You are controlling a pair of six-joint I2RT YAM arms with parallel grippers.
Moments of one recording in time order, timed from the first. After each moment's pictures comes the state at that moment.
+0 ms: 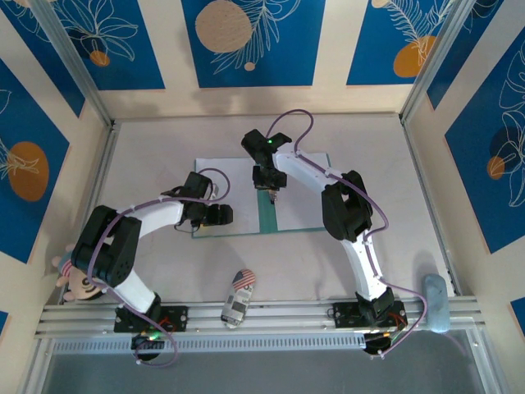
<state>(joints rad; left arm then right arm) -0.41 1.63 0.83 -0.34 0.23 -0.42 0.65 2.22 1.96 -1.16 0.11 0.71</state>
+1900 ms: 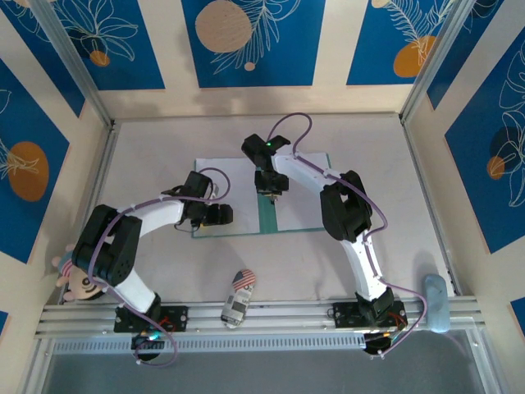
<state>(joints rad) -0.41 1.64 0.84 -0.36 0.23 -0.42 0.66 2.22 1.94 -1.20 0.13 0.71</state>
